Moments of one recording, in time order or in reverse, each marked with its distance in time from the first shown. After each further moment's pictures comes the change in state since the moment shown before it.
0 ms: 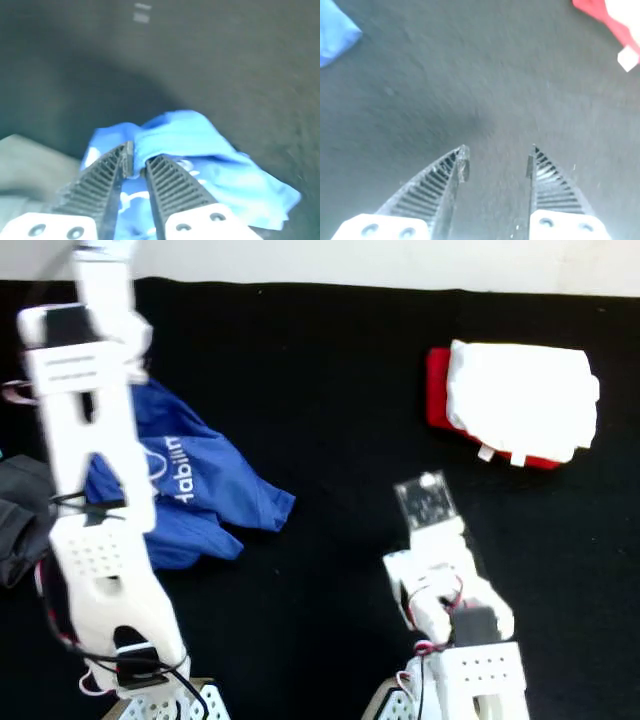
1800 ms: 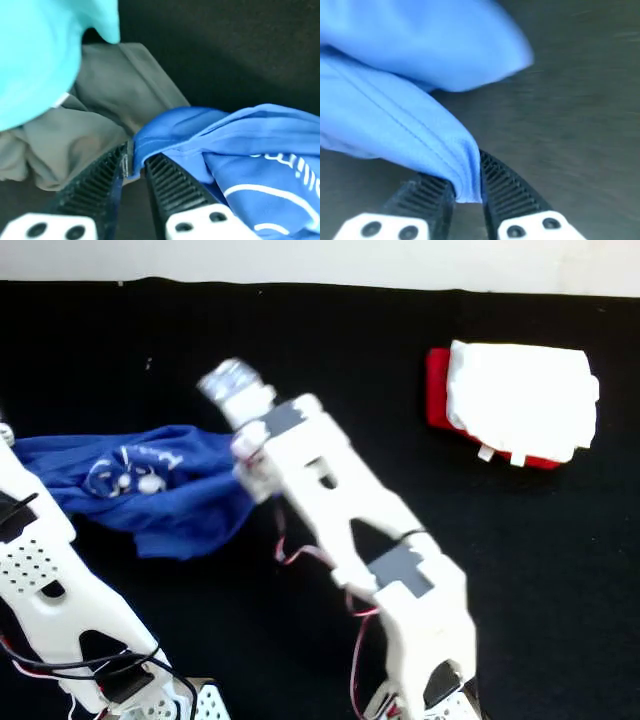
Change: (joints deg) left arm -22.9 10.0 -1.7 5.2 4.6; right arm -22.9 96.3 -94.3 19.8 -5.7
